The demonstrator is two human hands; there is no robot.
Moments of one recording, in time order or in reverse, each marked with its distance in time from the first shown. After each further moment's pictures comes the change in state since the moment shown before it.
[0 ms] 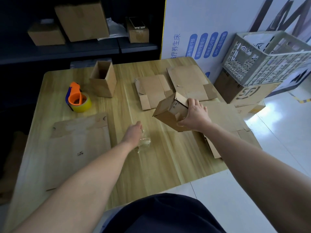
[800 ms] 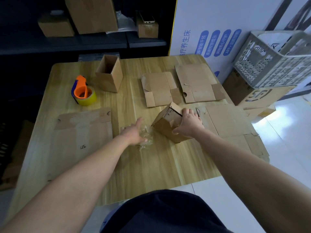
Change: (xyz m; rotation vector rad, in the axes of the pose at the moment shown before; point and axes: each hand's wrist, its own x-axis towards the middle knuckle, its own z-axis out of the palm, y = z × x) left_hand -0.002 -0.012 -0.014 0.225 -0.299 -0.127; right_hand 0.005 -0.013 0.041 -0.071 -0.184 0.056
